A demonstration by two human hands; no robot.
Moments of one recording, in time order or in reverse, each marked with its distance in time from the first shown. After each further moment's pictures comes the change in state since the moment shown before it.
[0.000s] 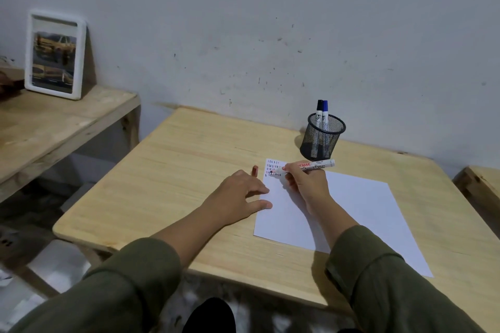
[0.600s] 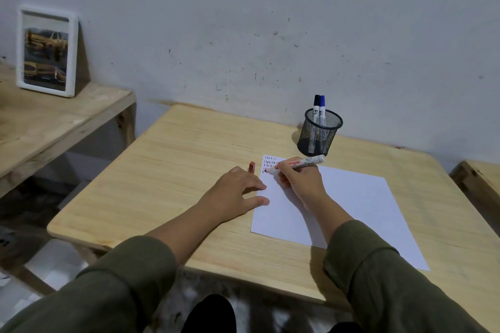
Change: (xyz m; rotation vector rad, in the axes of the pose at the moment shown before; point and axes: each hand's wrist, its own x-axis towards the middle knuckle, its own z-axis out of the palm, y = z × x) left_hand 0.001 0.000 0.001 0.016 -0.003 -0.010; right_hand -0.005 0.000 0.000 -0.112 -0.075 -0.071
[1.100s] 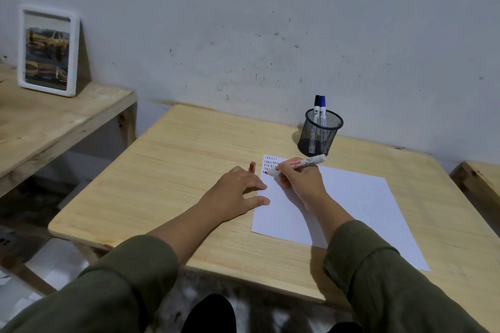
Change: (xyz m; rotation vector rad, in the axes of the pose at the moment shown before) left_hand -0.001 0.001 0.000 0.002 0.007 0.009; right_hand 0.004 0.004 -0.001 -0.025 -0.020 0.010
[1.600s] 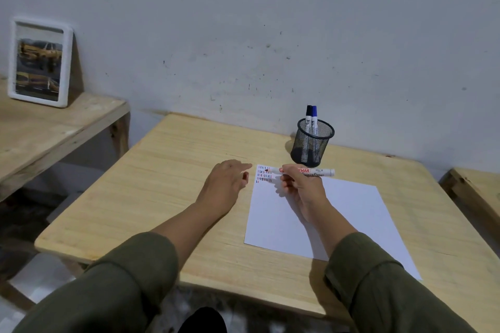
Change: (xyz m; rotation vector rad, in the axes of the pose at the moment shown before) left_hand 0.026 -0.010 -0.002 -0.036 0.187 -0.146; right_hand -0.004 -0.010 -0.008 0.557 0.019 0.113
